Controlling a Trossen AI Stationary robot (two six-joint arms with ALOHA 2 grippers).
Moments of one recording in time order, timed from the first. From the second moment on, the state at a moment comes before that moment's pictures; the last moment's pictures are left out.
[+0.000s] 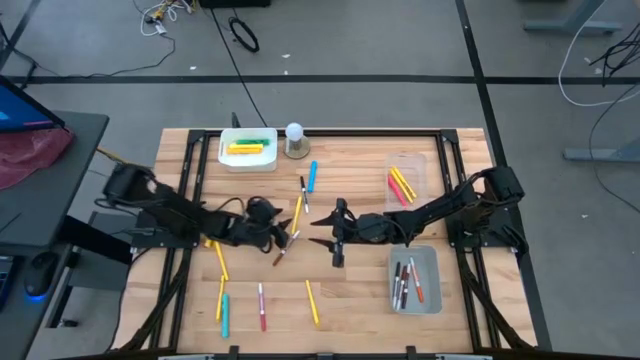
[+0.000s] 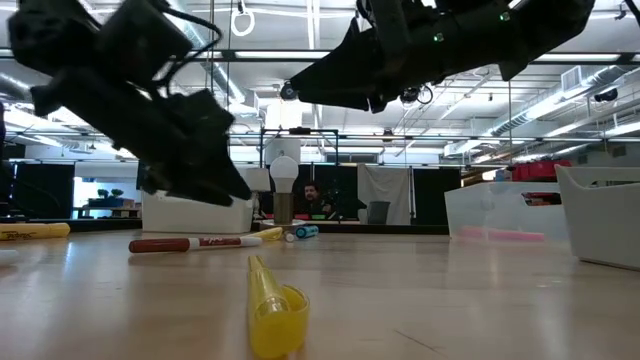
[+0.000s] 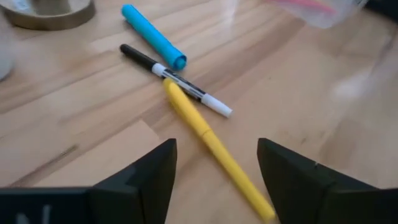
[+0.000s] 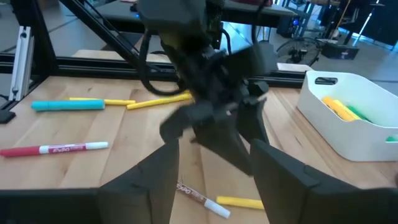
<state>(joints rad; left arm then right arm) -0.25 1.54 0.45 0.36 -0.74 -0.78 0.22 1.74 0.84 0.66 0.30 -0.03</state>
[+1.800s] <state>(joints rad) -0.33 1.51 0.62 0.64 -0.52 -0.15 0.23 1.84 0.57 1.33 0.25 0.09</state>
